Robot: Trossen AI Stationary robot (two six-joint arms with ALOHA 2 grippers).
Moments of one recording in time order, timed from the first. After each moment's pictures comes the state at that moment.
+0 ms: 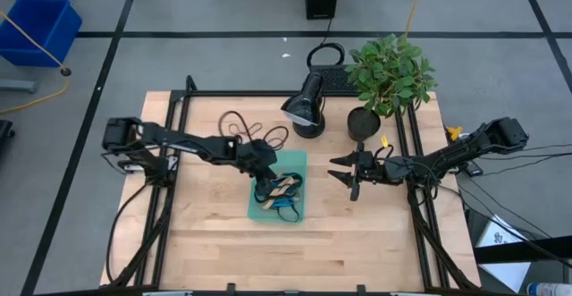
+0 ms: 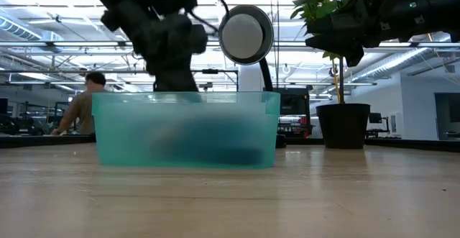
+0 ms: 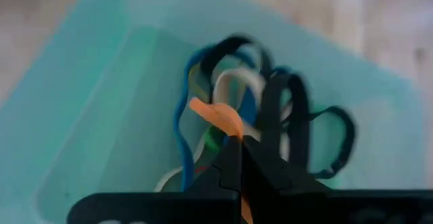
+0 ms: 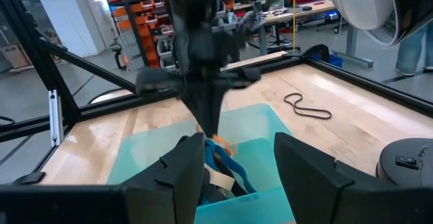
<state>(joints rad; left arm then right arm) 0.04 1.56 0.89 -0.16 0.16 -0.34 0.25 1.05 0.25 0.70 0.44 0.25</state>
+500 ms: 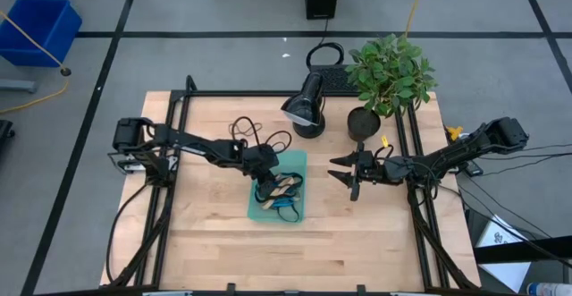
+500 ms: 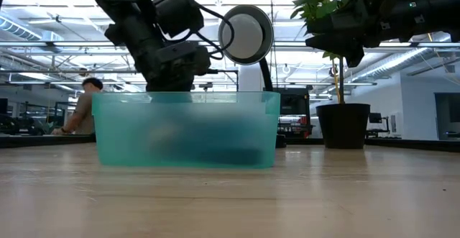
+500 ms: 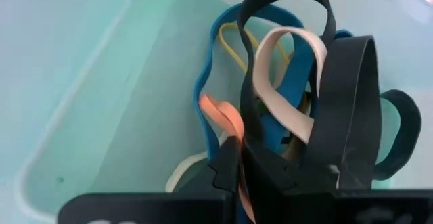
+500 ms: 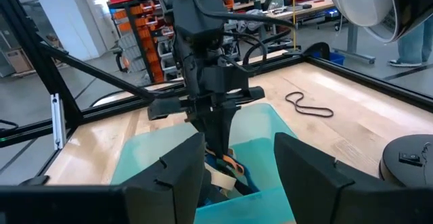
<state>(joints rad) 0.05 1.68 0.89 -0.15 0.12 -0.37 0.25 1.05 0.25 0.70 0.44 0.28</state>
